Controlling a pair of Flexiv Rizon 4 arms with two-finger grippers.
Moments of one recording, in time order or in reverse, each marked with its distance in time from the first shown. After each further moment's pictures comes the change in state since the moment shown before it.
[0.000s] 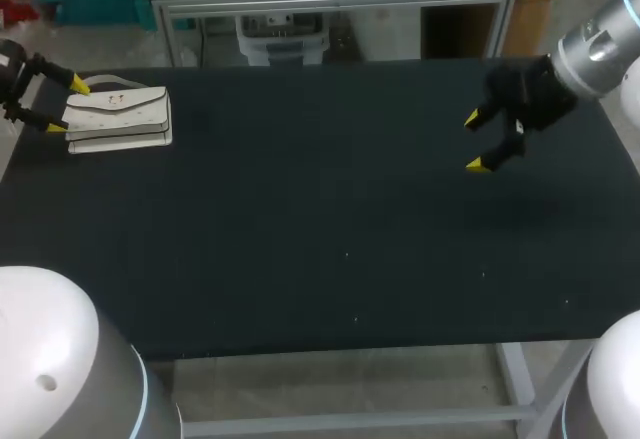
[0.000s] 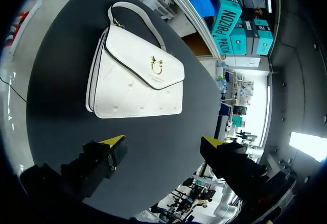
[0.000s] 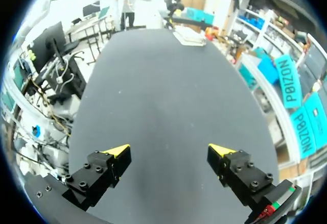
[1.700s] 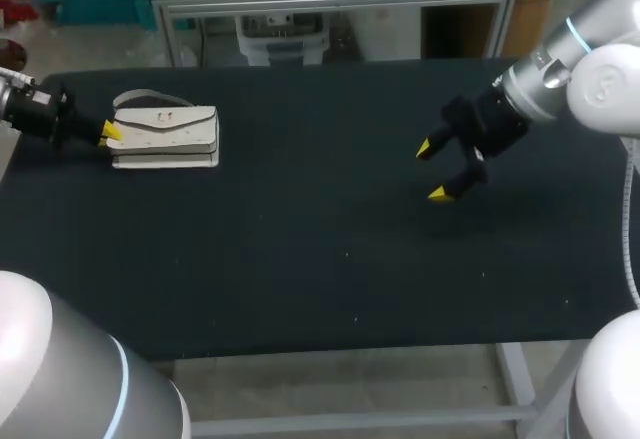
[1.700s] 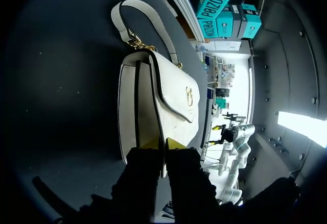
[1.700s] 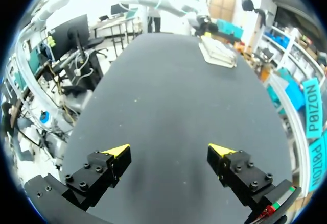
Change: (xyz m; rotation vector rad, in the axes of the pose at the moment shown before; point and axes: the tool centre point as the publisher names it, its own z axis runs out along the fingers) left arm -0.013 0.015 0.091 -0.137 0.198 0.114; right arm 0.033 0.033 0.069 -0.089 0.155 -0.162
